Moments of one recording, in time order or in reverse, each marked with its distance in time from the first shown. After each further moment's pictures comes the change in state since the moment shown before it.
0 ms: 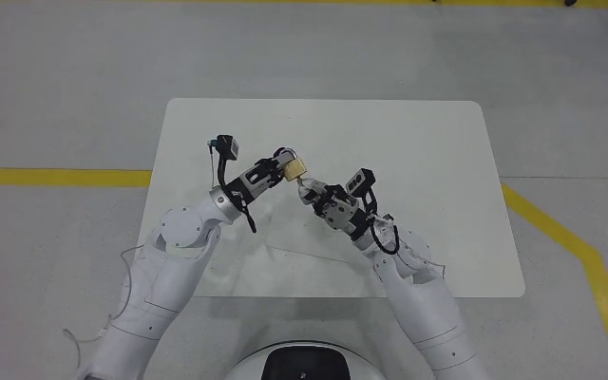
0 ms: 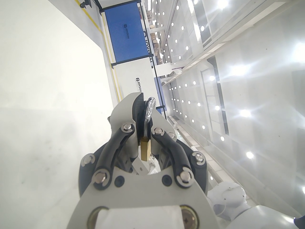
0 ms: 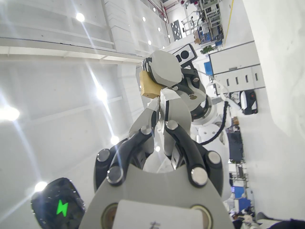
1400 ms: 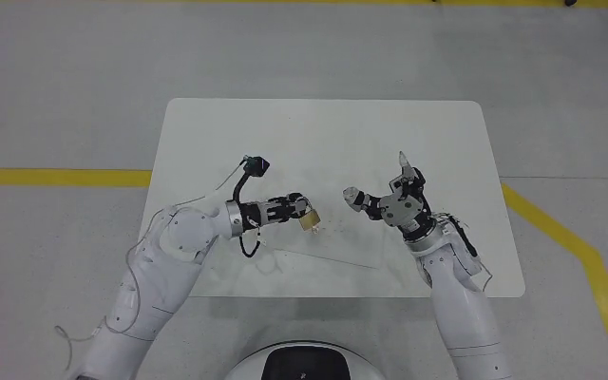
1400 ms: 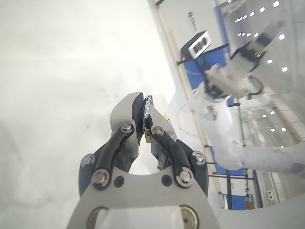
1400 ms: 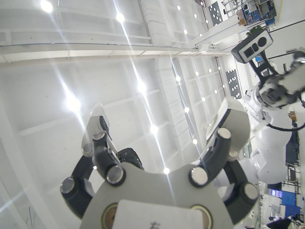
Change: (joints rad) left arm -0.009 0.047 0.042 -0.050 0.529 0.036 -0.318; right arm -0.116 0.047 0.260 -0.110 0.270 0.060 0.119
